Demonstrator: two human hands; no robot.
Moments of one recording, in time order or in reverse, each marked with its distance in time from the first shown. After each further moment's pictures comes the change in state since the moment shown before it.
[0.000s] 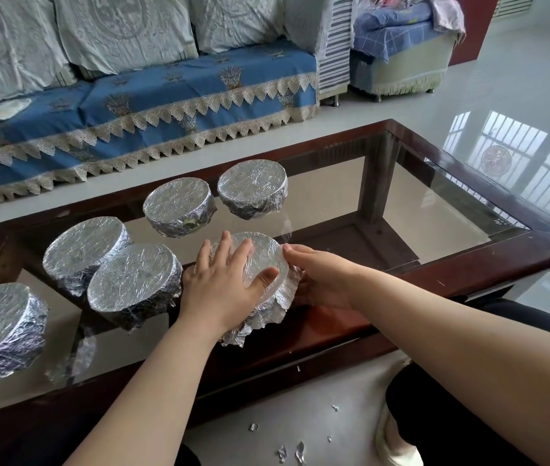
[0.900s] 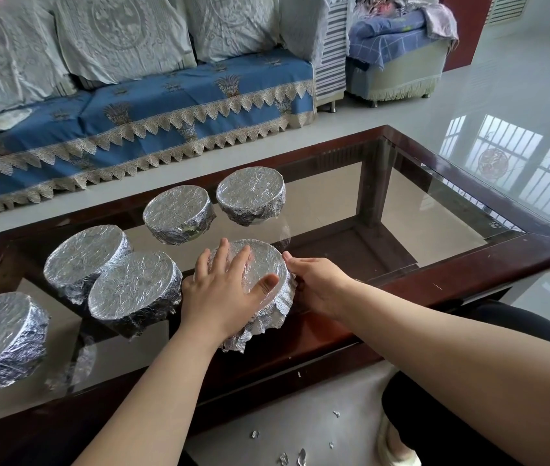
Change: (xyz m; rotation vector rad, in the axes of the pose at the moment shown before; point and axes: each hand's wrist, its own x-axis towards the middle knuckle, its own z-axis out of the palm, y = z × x) left_hand 0.002 0.000 0.005 -0.007 0.048 -0.017; right_hand 0.010 0.011 0.008 0.350 0.184 -0.119
